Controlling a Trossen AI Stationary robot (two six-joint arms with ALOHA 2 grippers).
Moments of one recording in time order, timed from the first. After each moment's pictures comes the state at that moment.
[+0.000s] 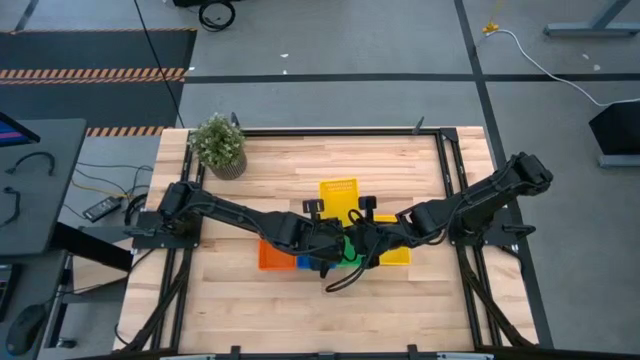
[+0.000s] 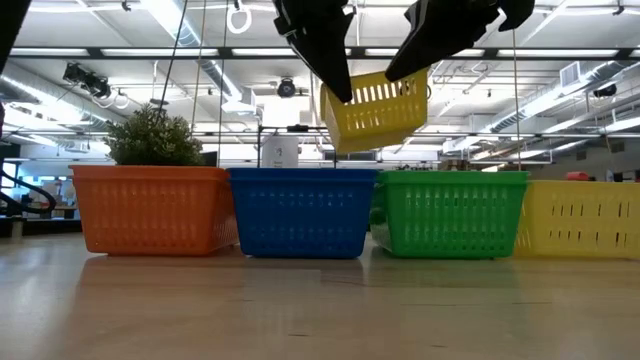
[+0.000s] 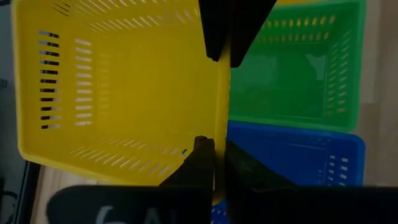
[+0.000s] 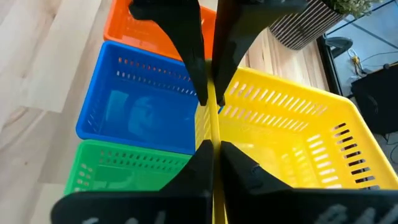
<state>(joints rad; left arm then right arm) -0.28 1.98 1.78 -0.93 -0.54 -0.20 0.36 1.49 1.09 -0.46 0.51 -0.02</state>
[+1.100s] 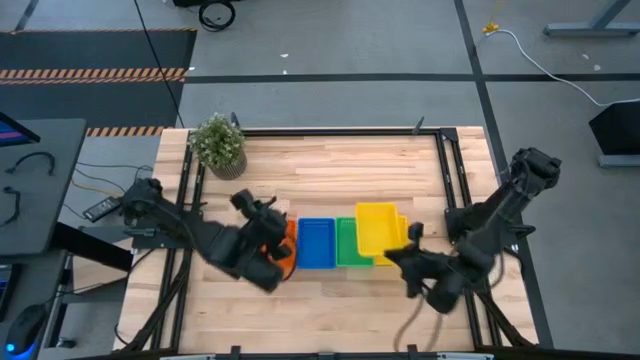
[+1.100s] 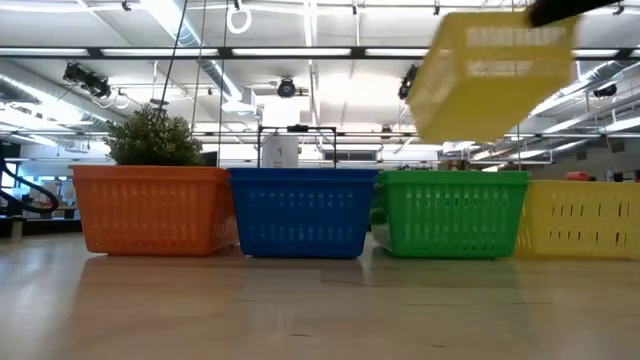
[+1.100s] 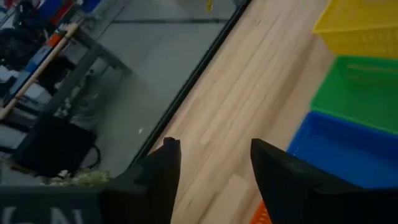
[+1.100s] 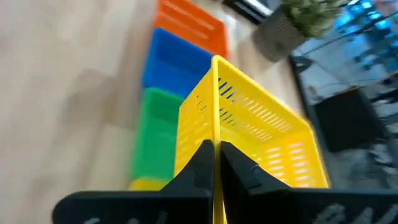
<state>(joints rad) -0.52 1.73 1.77 -1.54 -1.06 -0.92 0.84 1.37 0.99 -0.73 0.93 0.35</state>
